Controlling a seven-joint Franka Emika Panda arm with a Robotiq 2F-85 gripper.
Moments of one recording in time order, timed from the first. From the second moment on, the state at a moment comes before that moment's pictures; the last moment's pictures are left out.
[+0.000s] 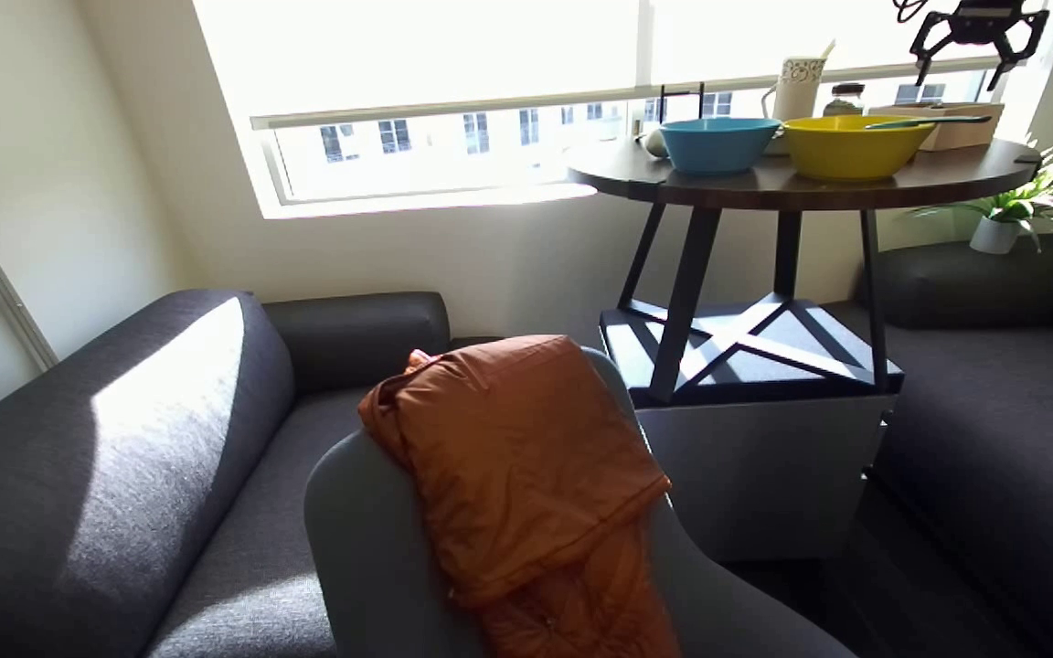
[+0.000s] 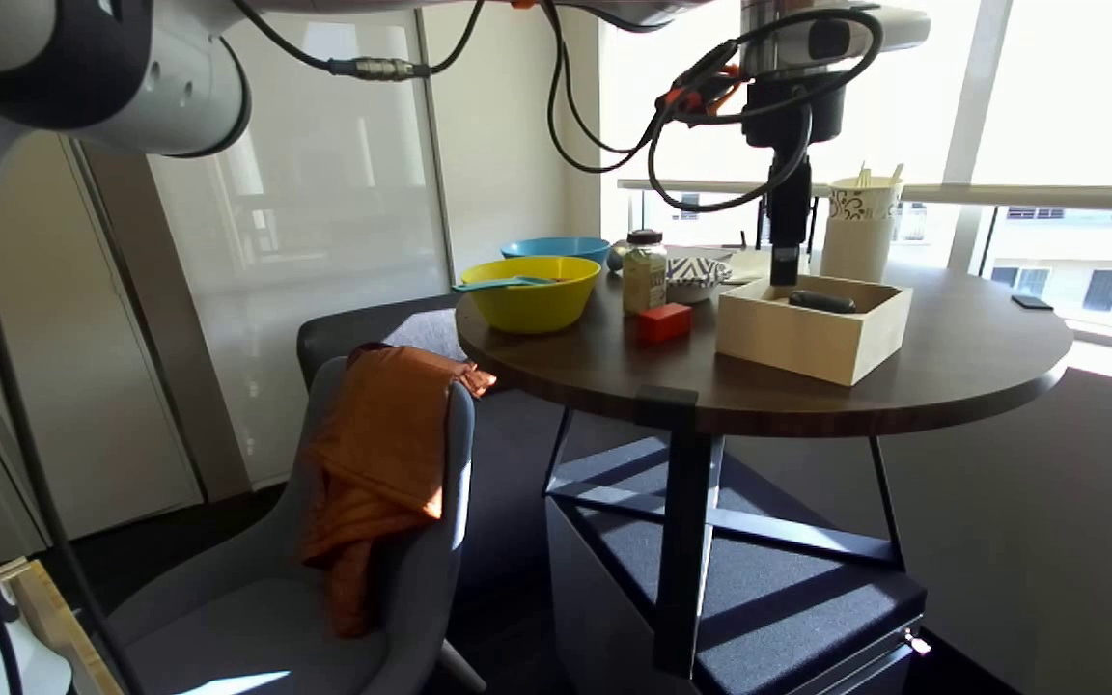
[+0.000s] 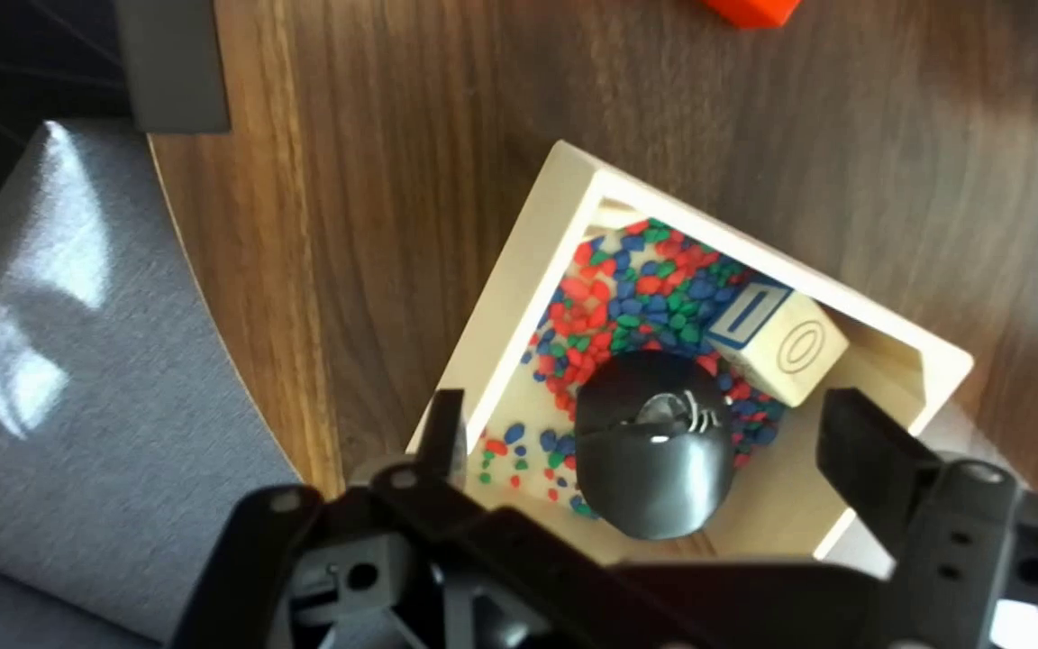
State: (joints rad) arm -0.63 0.72 -0.18 -0.86 0.16 1.70 0.59
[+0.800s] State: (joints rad) arm -0.59 0.79 -0.21 -0.86 0.11 1.93 0.75
